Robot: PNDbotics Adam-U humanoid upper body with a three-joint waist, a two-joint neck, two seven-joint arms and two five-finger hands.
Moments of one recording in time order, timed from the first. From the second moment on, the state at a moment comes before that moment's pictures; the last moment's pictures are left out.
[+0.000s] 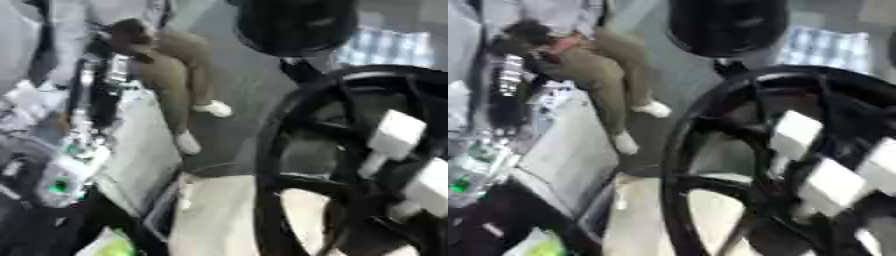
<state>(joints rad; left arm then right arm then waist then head) -0.25 0.50 0.19 -1.91 0.11 -0.29 0.23 -0.33 -0.72 -0.39 -1.96 -0.56 -0.36 -0.01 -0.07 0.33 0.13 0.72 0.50</state>
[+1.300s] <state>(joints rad) -0.24 0.49 0.19 -1.92 0.13 -0.28 0.21 -0.25 -0.72 -0.39 -1.98 -0.43 -0.39 -0.05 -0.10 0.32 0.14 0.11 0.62</state>
